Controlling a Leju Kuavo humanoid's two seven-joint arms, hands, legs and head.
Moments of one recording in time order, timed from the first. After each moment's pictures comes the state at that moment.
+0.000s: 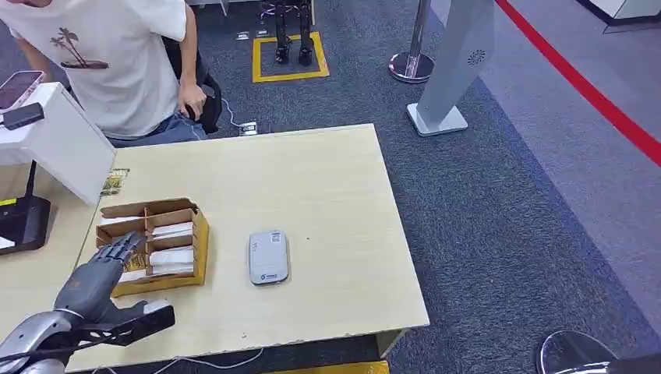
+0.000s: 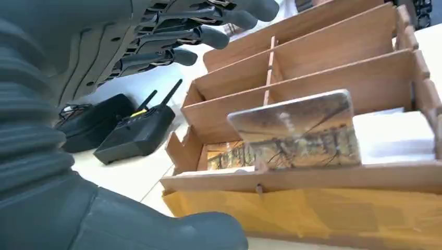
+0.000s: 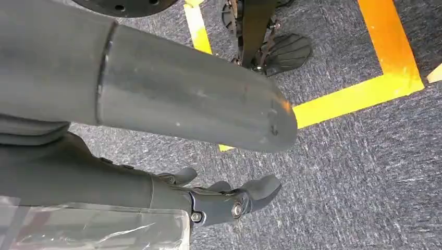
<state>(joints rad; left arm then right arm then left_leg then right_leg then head) -0.01 0.62 -0.31 -1.70 -0.80 -0.19 0.12 -0.15 -0.07 1.31 -0.08 -1.52 -0.19 -0.24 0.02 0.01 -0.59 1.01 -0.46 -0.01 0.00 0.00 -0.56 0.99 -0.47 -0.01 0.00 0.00</state>
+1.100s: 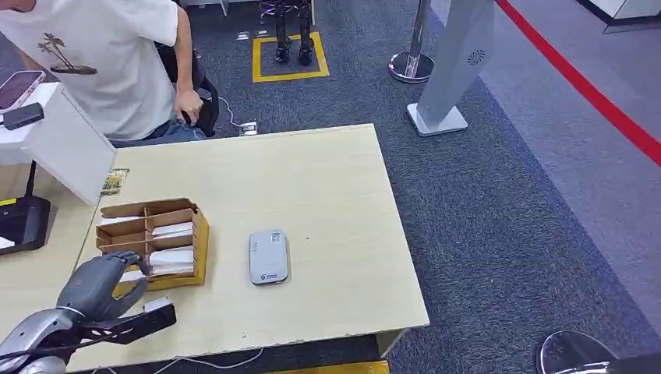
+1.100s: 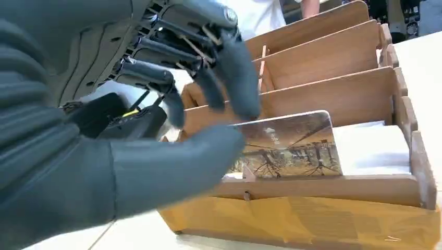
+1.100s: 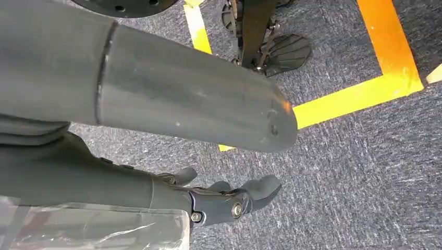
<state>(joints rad) -0.02 0.61 -0.31 -1.70 -0.77 -0.19 0.10 -0.15 -0.07 1.31 -0.08 -1.52 -0.19 -0.25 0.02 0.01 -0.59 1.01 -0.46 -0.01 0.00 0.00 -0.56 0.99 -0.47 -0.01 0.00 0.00</state>
